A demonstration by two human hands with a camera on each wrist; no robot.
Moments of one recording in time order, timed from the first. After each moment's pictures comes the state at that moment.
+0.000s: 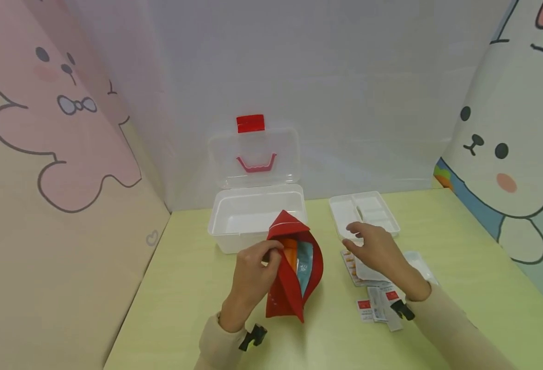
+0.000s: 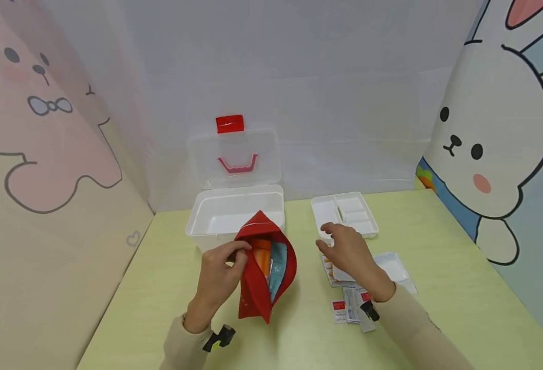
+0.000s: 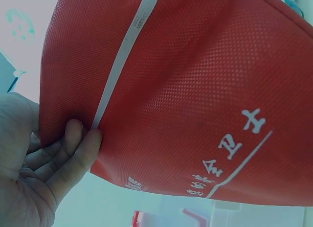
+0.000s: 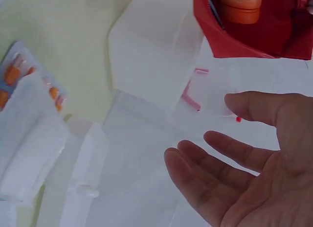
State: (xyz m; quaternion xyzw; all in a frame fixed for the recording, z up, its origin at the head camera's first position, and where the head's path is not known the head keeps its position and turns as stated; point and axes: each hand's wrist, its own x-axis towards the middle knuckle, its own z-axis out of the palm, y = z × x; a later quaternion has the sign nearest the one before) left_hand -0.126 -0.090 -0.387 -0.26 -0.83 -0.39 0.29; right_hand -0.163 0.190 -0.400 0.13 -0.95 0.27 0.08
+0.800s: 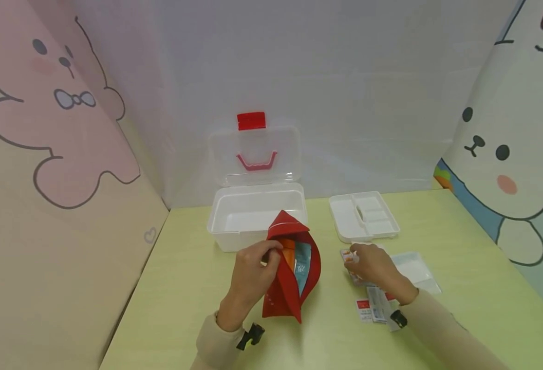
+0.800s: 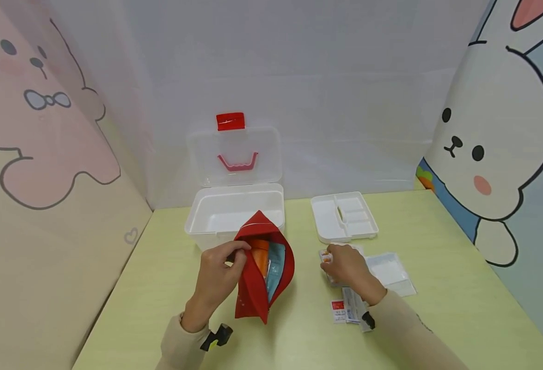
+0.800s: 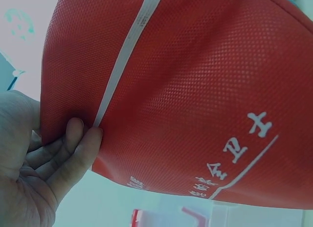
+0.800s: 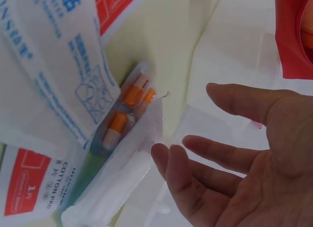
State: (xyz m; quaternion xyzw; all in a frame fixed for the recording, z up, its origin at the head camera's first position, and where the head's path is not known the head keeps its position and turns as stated) left_hand -0.127 -0.094 -0.389 -0.26 -0.83 -0.39 0.28; right_hand -0.173 0.198 -0.462 0.09 -0.97 0.22 -0.05
